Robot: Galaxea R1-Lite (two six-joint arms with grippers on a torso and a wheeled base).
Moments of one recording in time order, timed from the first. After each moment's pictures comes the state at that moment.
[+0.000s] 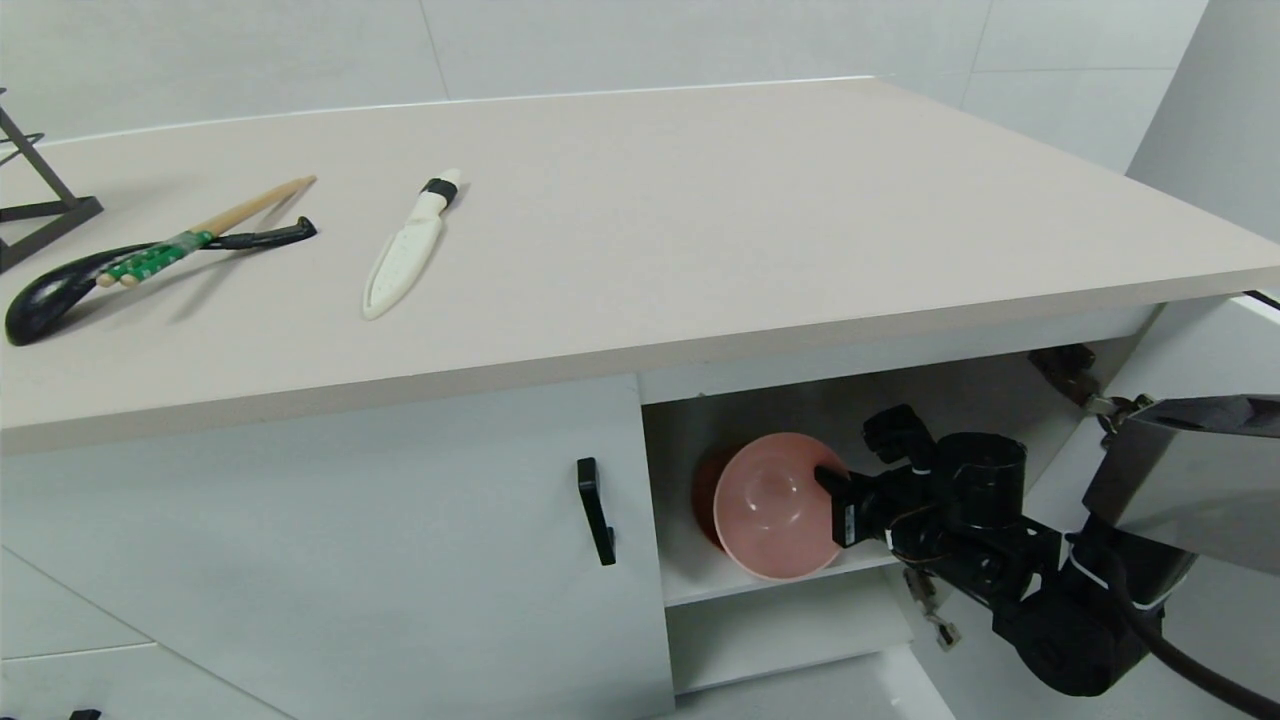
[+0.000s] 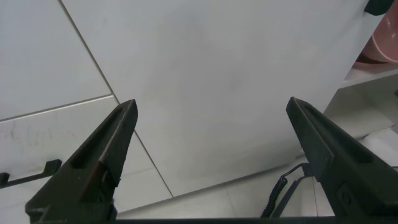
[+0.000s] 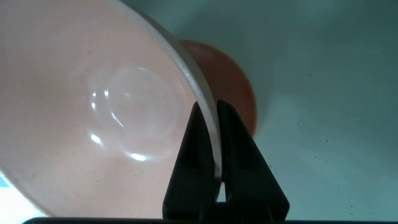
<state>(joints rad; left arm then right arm) 0.00 0.00 0.00 0.00 -0.07 0.08 0.45 2.20 -0.65 -1.34 0.03 0.02</state>
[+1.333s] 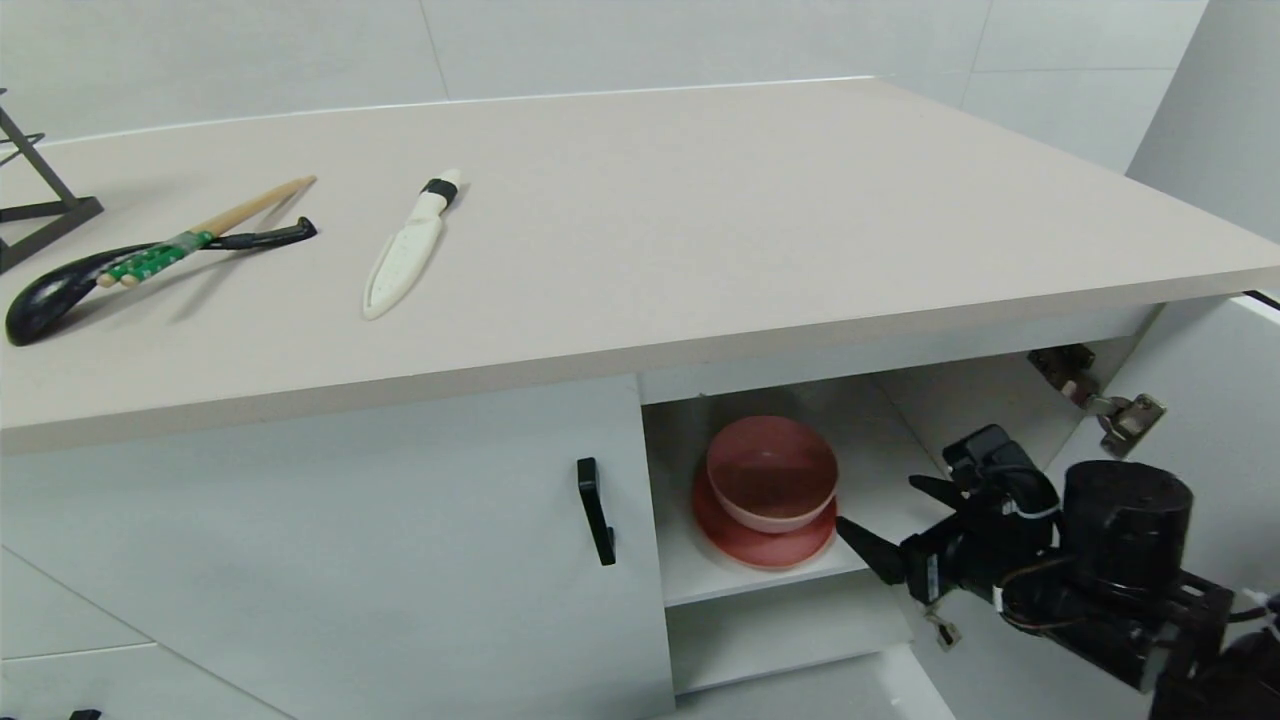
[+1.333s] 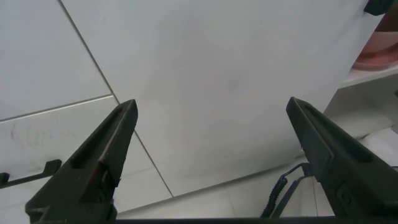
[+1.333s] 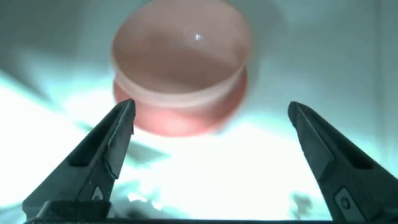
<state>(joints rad) 0.00 0.00 0.00 0.00 -0.07 0.07 0.46 1.90 -0.29 -1.38 0.03 -0.07</state>
